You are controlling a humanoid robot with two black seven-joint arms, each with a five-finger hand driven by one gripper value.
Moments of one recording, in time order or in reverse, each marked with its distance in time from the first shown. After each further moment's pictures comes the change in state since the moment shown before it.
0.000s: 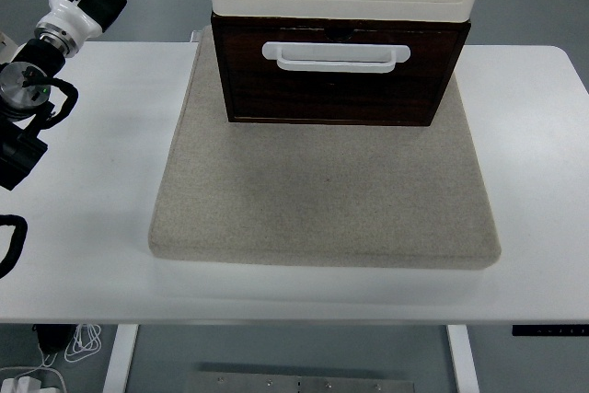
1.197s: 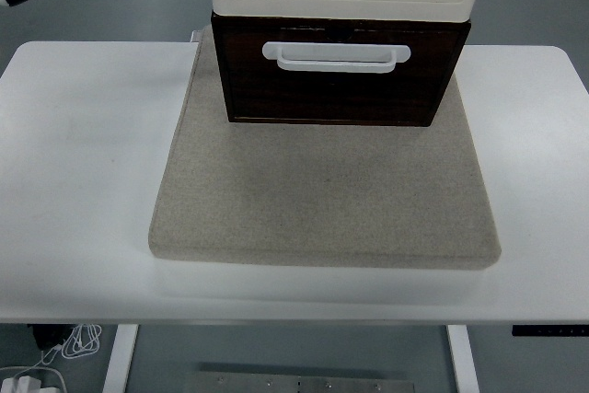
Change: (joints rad) left arm 0.138 0.691 0.195 -0.951 0.059 -0.086 -0.001; right arm 0.000 0.000 0.000 0.000 0.000 0.000 0.000
